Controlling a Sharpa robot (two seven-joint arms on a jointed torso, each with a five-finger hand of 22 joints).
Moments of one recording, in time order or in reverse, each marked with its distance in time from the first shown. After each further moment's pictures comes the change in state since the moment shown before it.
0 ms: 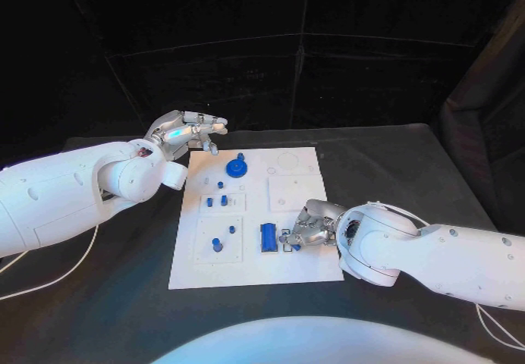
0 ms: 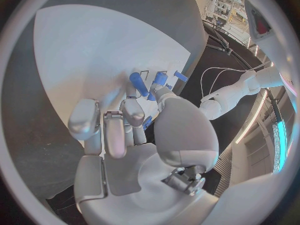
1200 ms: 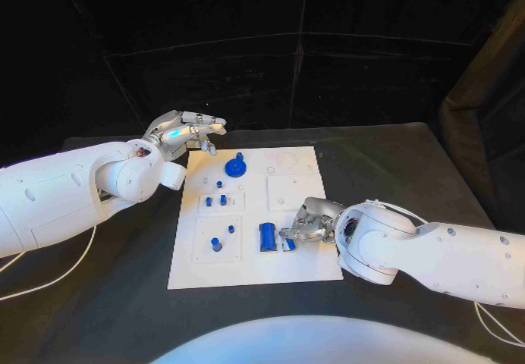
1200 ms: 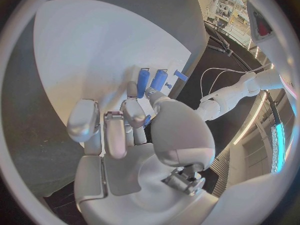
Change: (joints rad) left arm 0.000 -0.002 0.000 0.001 -0.003 0.002 -0.006; left_hand 0.000 0.000 0.000 0.000 0.000 0.000 0.000 0.000 0.000 0.000 0.000 0.000 0.000 0.000 0.000 0.000 0.000 0.000 0.000 0.000 0.000 0.000; right arm 0.001 0.003 0.000 -0.003 -0.024 -0.007 0.006; right_hand 0.021 0.058 0.074 -0.047 -0.163 0.012 -0.005 0.002 0.035 0.016 -0.009 0.003 0.017 0.002 -0.009 0.004 0.000 -0.016 0.007 -0.007 0.004 0.013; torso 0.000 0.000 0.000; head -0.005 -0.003
